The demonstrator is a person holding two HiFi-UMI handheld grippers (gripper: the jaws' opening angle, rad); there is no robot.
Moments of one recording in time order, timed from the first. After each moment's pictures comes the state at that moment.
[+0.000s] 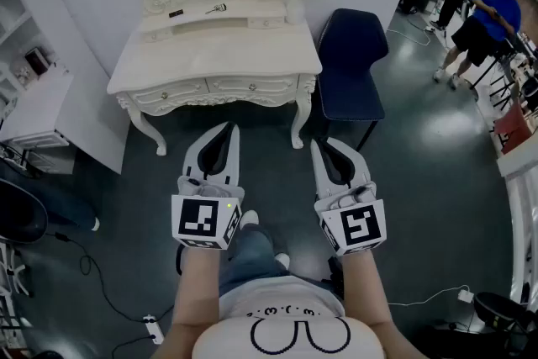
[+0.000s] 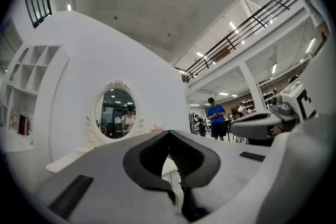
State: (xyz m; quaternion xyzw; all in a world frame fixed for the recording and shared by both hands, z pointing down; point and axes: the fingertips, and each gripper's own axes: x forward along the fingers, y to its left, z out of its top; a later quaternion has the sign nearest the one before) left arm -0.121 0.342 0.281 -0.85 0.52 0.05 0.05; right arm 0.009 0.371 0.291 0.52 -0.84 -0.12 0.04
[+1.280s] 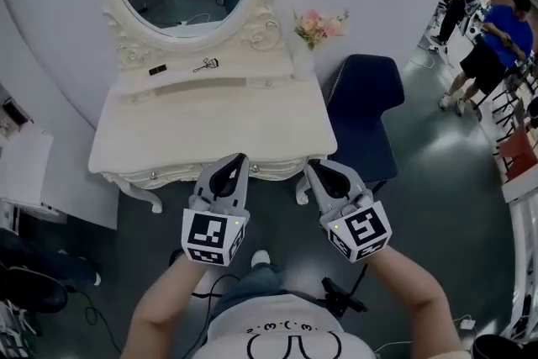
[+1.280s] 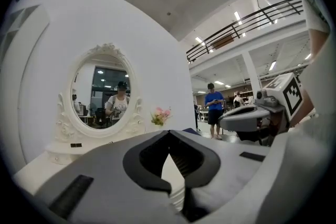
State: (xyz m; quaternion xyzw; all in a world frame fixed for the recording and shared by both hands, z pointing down) left arm -0.113 0.018 0.332 -0.88 0.47 -0.02 0.00; right arm -0.001 0.041 0.335 0.46 -0.88 -0.04 0.08
